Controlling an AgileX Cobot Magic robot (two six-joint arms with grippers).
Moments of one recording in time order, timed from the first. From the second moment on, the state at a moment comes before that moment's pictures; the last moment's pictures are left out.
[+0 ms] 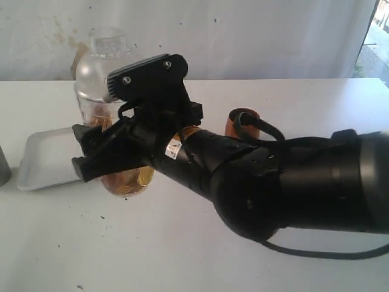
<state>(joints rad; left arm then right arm) 0.08 0.00 0.00 0.01 0.21 0.06 0.88 1.62 -0.91 0.31 -0.46 -0.19</state>
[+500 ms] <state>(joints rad) 0.08 0.00 0.00 0.02 0.21 0.06 0.91 1.65 -0.97 0.49 -0.47 -0.40</state>
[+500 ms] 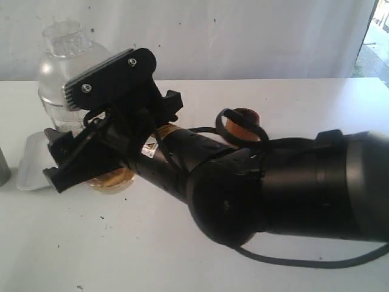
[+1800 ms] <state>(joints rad) 0.08 0.00 0.00 0.02 0.21 0.06 0.36 1.82 -1.17 0.76 -0.30 -1.48</state>
